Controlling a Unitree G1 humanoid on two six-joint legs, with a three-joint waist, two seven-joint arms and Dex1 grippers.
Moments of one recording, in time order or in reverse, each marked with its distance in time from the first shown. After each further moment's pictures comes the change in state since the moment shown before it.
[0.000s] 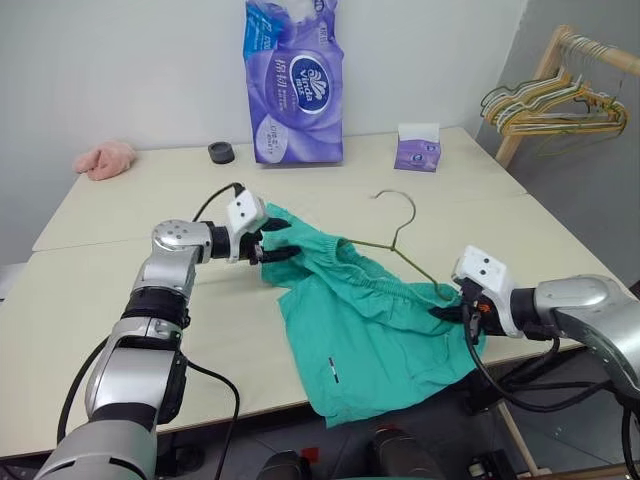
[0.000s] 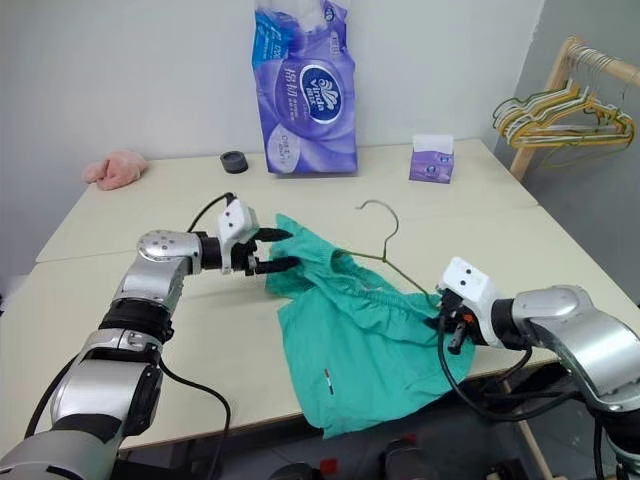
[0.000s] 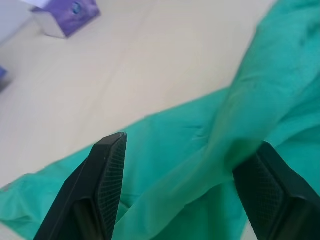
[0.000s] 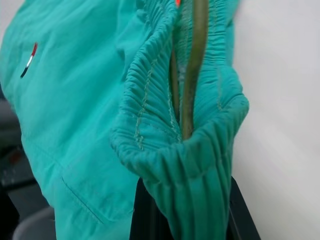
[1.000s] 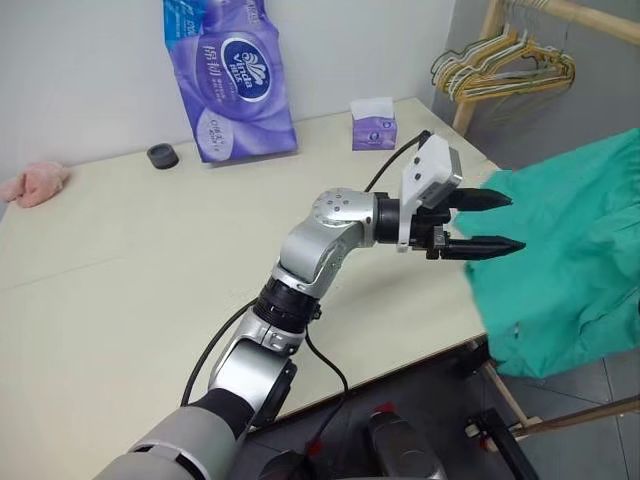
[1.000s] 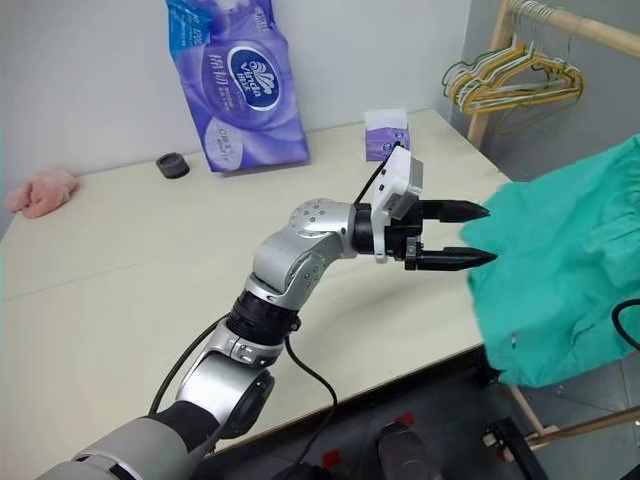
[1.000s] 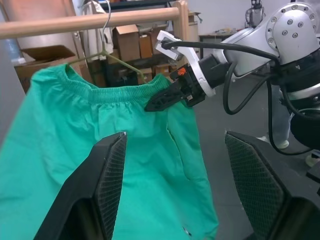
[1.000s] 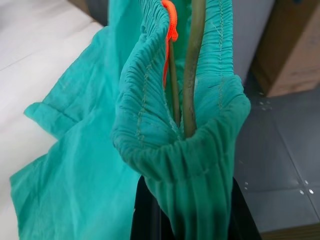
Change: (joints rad) left arm -0.164 -0.548 -0.243 -0.543 -0.204 0.381 0.148; right arm -0.103 -0.037 -0.931 0.278 0.344 0.378 -0.923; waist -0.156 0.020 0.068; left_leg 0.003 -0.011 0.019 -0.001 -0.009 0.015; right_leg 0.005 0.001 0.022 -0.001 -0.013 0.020
